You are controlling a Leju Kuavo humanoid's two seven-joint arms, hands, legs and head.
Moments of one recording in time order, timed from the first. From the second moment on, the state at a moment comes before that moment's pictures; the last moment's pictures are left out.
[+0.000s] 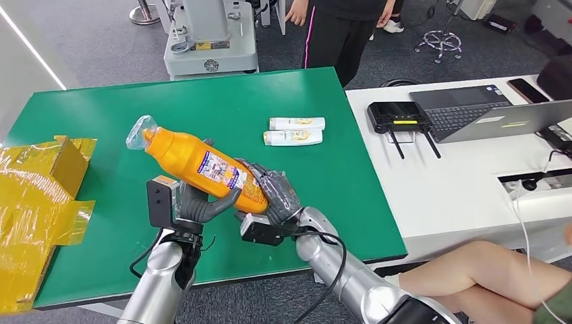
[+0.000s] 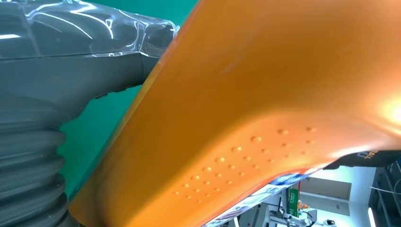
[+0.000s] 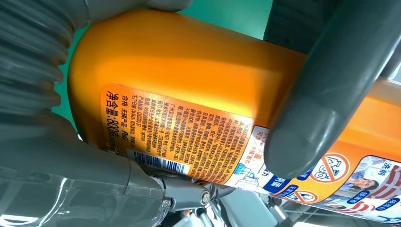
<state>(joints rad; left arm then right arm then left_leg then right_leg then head) -0.43 -0.26 -0.43 -0.99 0.04 -0.01 -0.52 -0.55 0.17 0.50 -0.50 0.52 -0.37 -0.64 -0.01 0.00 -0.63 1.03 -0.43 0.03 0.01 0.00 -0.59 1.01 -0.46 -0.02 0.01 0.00</state>
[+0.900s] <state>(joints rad) -0.47 -0.26 -0.42 -0.99 0.06 0.02 -0.53 -0.59 0.24 0.49 -0.47 0.56 -0.42 -0.62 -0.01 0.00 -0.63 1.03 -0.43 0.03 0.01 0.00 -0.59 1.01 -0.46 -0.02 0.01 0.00</state>
